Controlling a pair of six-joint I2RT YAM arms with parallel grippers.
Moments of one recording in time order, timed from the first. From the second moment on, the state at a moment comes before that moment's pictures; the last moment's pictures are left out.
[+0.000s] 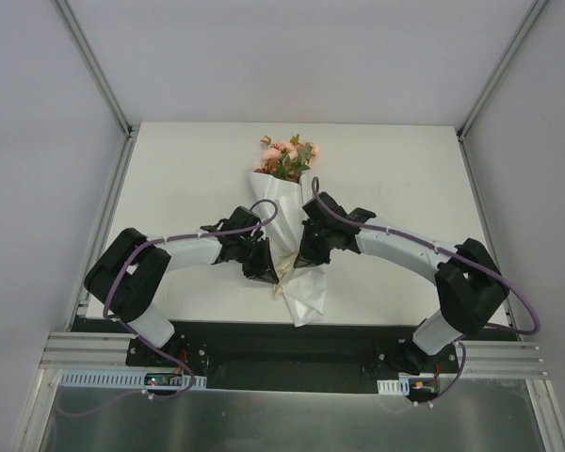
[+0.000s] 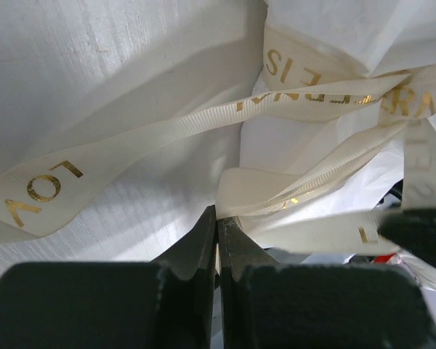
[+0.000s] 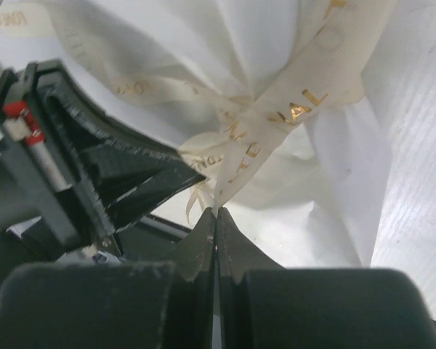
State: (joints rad) left arm -0.62 1.60 0.74 -0.21 0.52 -0.78; right arm 0.80 1.60 1.08 -0.57 -0.16 0.93
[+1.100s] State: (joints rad) left arm -0.62 1.62 0.76 -0.21 0.53 -0.77; right arm 0.63 1.45 1.16 -0.66 -0.41 0.45
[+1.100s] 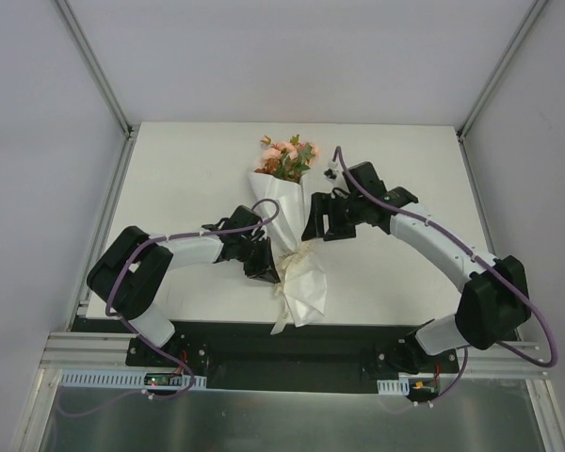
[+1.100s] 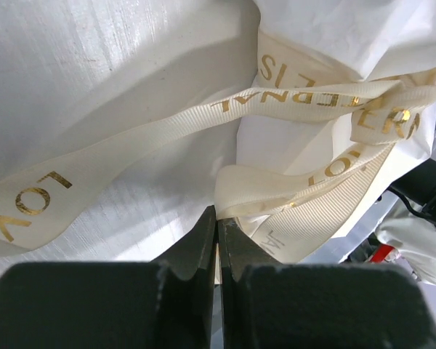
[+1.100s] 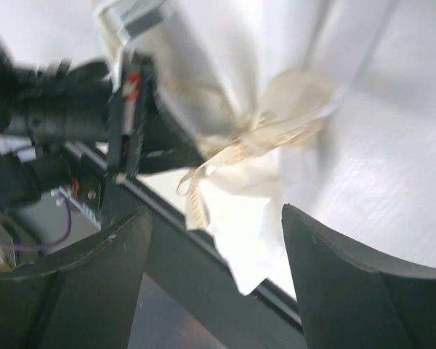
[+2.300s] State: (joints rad) left arm -0.62 1.62 0.76 -0.22 0.52 -0.77; right arm 0.49 1.76 1.16 -0.48 -0.45 0.45
